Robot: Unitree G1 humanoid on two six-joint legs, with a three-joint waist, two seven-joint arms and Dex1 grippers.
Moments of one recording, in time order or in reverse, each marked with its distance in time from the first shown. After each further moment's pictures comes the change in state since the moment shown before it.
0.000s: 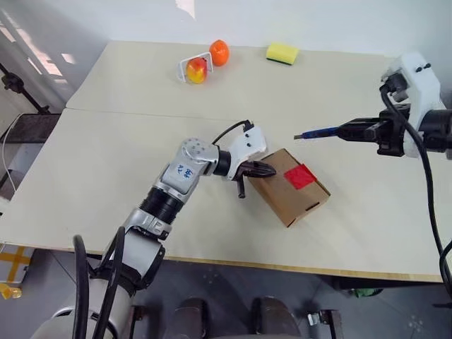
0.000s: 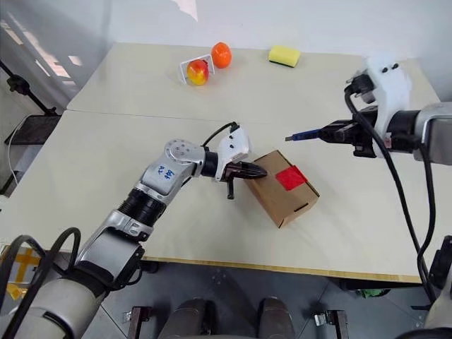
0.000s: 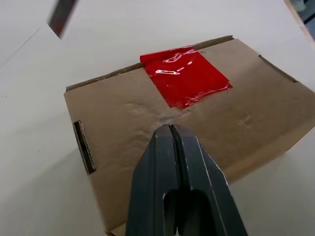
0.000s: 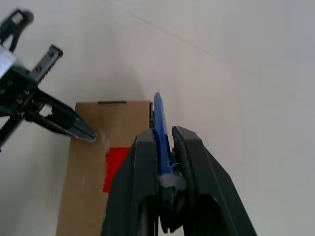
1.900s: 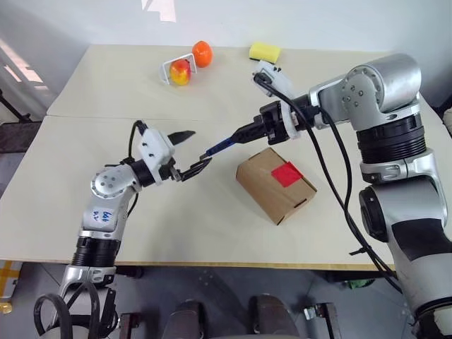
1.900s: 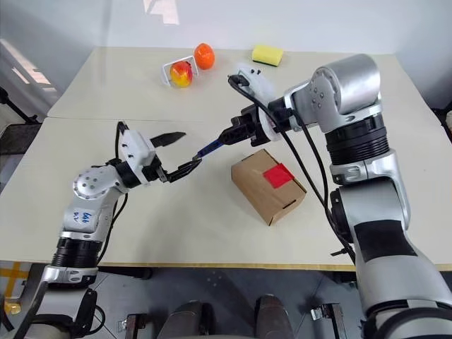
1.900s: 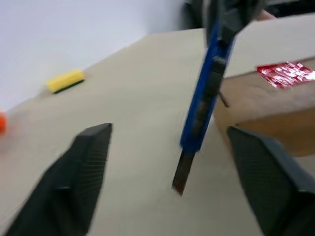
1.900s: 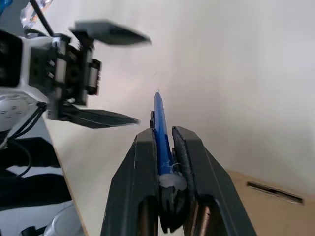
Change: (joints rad) left arm 0.476 0.267 0.429 -0.384 -0.179 -0.251 0.208; right arm -0.436 0.528 0.385 0.615 -0.522 -0.149 0.544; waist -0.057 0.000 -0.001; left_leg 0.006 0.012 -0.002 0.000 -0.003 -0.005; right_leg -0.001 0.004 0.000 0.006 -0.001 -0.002
